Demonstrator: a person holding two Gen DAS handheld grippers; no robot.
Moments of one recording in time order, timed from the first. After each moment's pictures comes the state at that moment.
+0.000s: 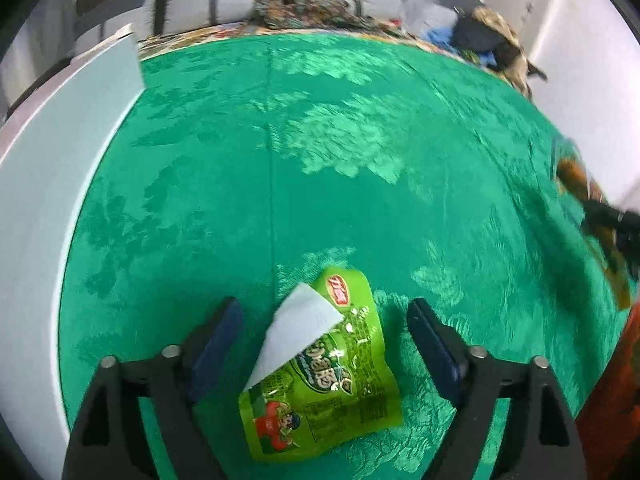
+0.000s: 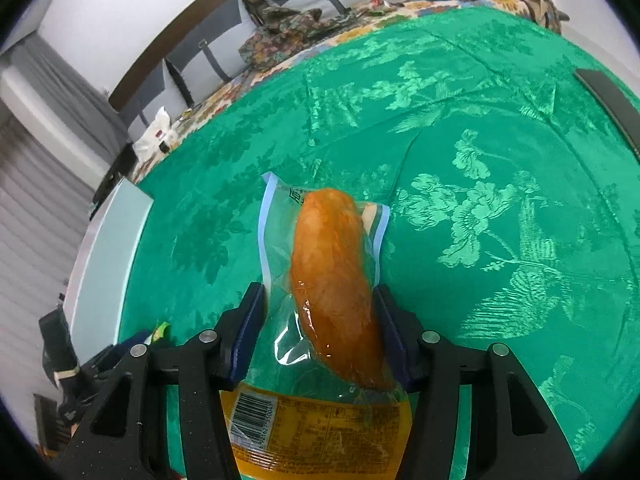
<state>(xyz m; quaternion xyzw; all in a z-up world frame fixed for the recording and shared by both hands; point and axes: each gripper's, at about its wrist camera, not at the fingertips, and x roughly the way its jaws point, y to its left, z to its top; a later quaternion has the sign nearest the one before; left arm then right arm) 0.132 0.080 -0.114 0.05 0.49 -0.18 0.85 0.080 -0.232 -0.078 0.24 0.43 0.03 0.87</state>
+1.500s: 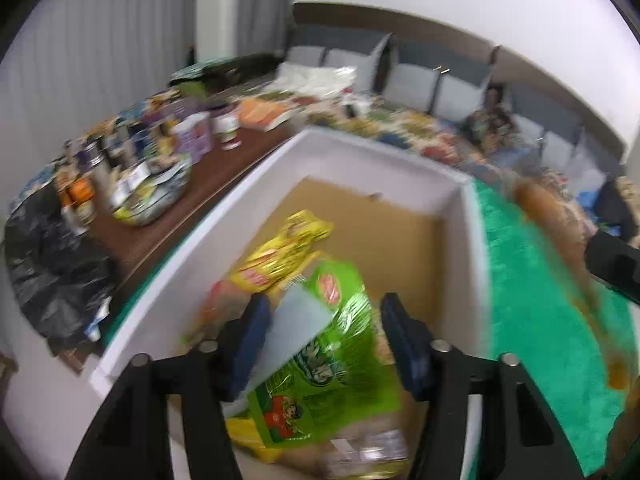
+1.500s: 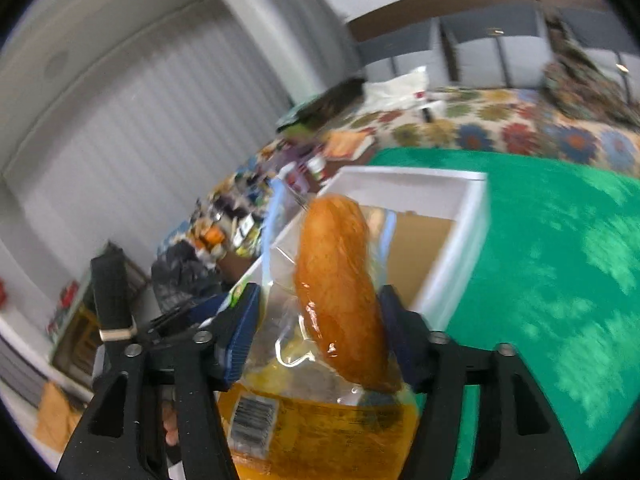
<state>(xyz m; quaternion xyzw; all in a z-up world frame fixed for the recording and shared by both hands) 0.120 0.412 0.035 -0.10 0.40 0.11 0.90 0.174 0.178 0.085 0.09 0.37 0.39 0.84</state>
